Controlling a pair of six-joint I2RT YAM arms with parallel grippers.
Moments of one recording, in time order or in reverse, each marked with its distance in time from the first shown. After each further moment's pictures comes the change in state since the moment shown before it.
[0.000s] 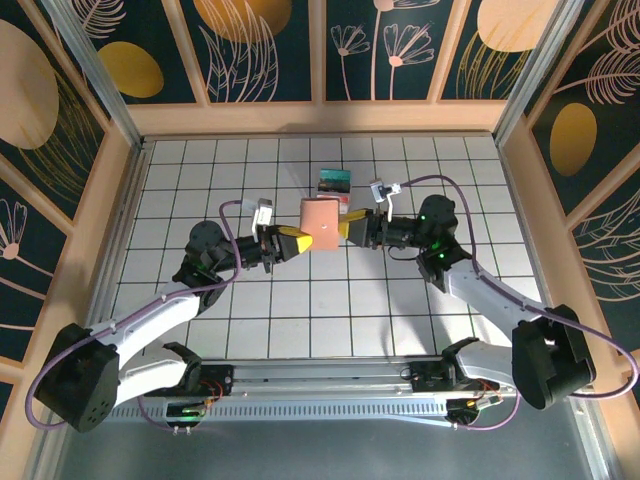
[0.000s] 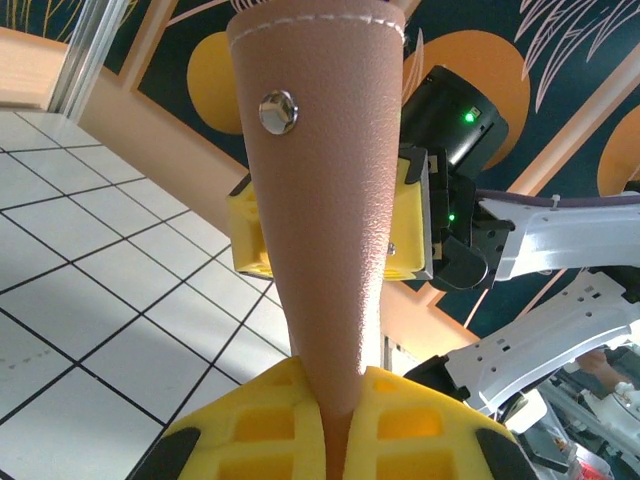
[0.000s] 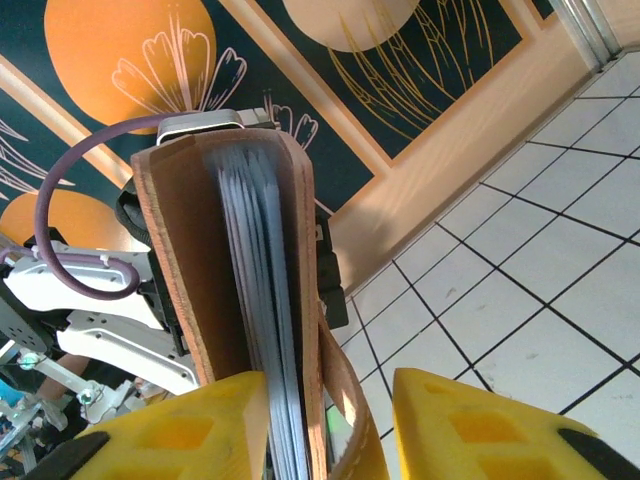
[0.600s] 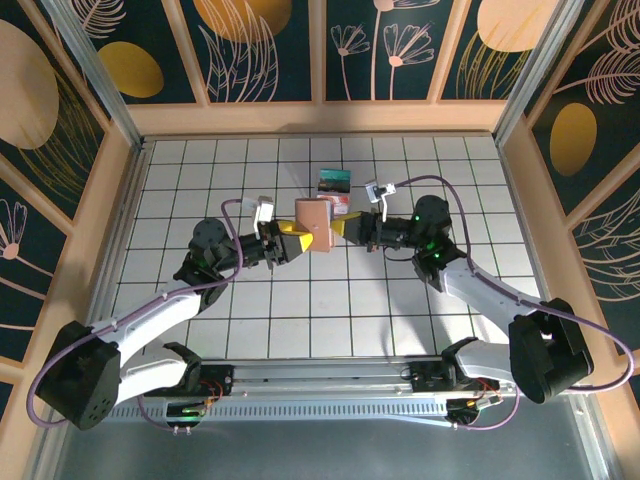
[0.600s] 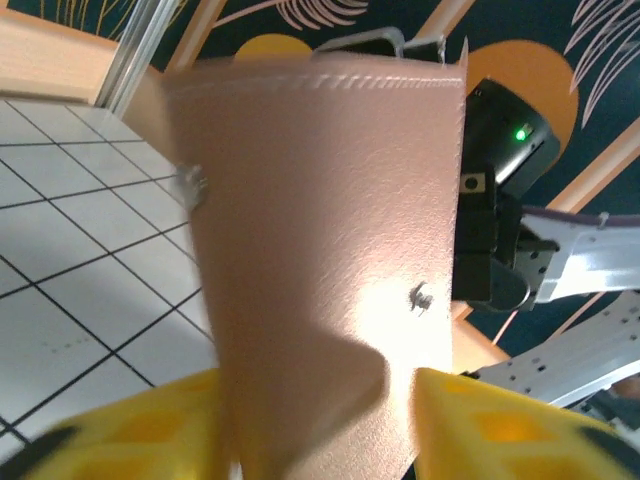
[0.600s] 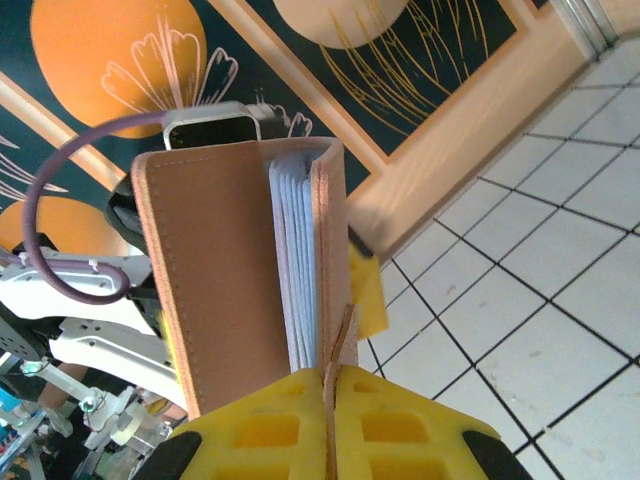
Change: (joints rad) left arm 0.000 0.015 0.017 -0.062 -0.078 0.011; right arm 0.027 0.023 0.002 -0.022 0.049 0.003
